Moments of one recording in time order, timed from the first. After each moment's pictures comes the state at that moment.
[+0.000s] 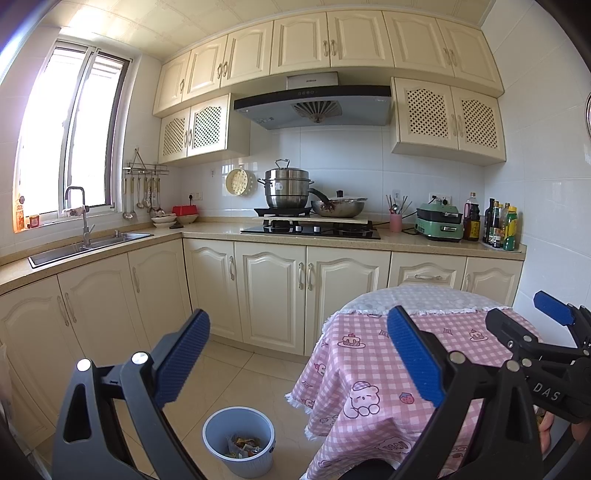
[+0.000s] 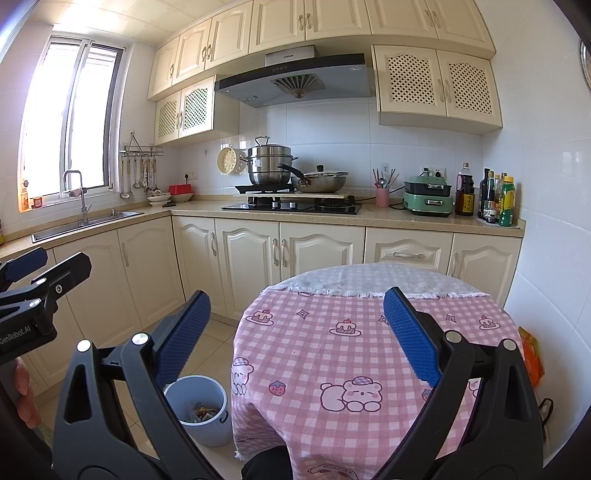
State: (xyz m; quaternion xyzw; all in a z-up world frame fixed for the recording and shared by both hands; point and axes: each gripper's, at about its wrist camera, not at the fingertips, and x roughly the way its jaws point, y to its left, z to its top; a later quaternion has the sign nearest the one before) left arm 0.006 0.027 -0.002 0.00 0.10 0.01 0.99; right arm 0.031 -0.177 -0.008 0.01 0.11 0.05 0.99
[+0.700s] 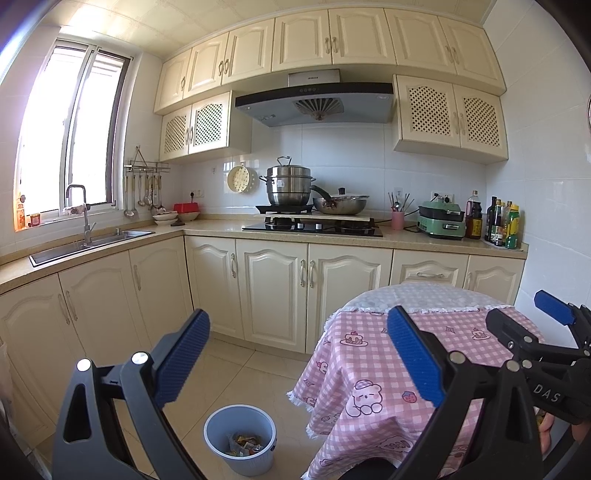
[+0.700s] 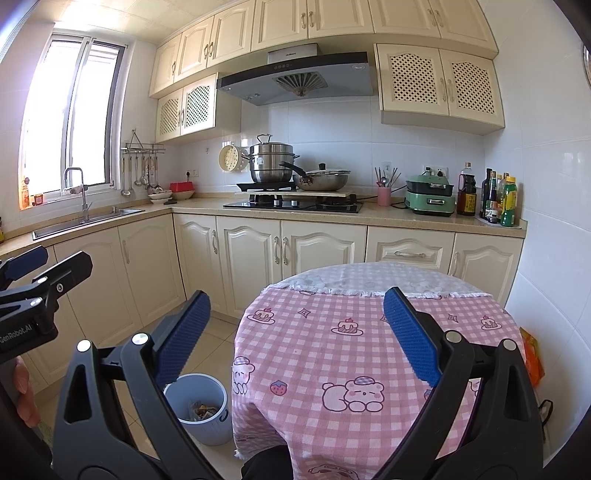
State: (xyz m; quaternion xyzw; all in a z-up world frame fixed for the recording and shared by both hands) left arm 0.009 0.031 -0.005 0.00 0.11 0.01 0.99; right arm 0.032 -0.179 -0.015 0.00 0.12 0.05 0.99
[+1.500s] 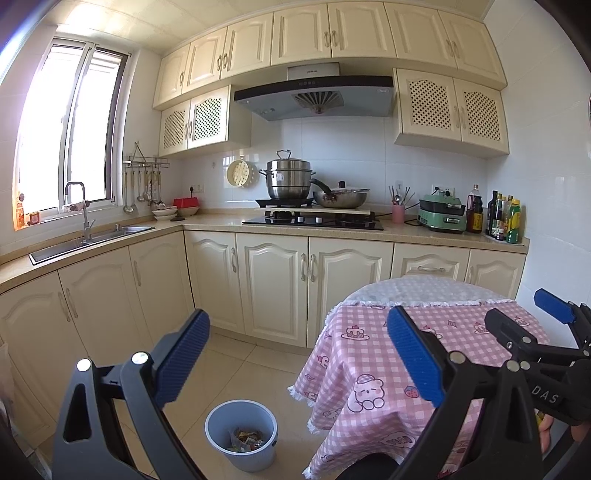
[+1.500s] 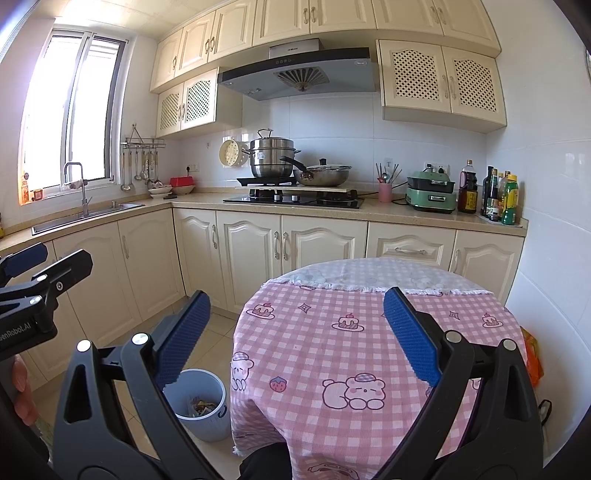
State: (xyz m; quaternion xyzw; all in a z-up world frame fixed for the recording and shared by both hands) left arm 0.014 0.036 -0.005 0.00 0.12 0.01 0.99; right arm 0.040 -0.185 -0.017 0.00 0.13 0.06 0.99
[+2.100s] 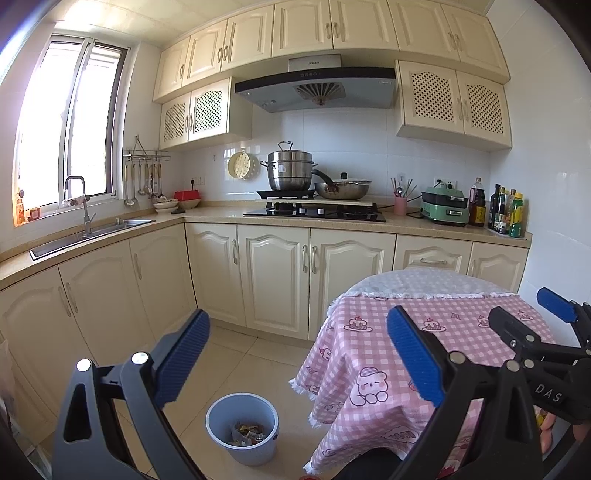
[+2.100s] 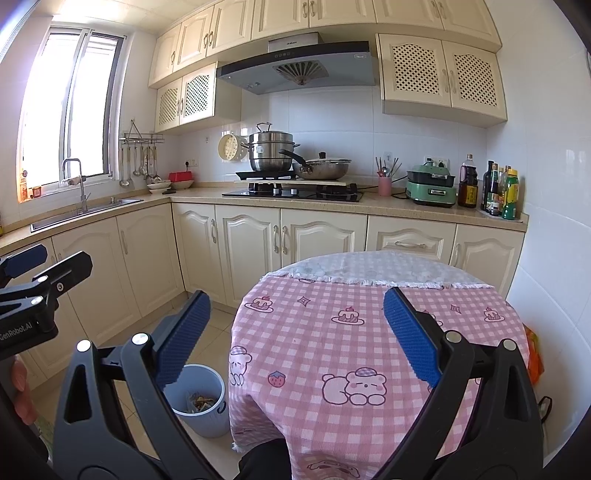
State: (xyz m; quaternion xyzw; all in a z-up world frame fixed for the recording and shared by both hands) left arm 0.022 0.039 -0.011 0.00 0.14 0.02 0.99; right arm 0.051 -0.196 -0.023 0.00 0.14 0.06 0.99
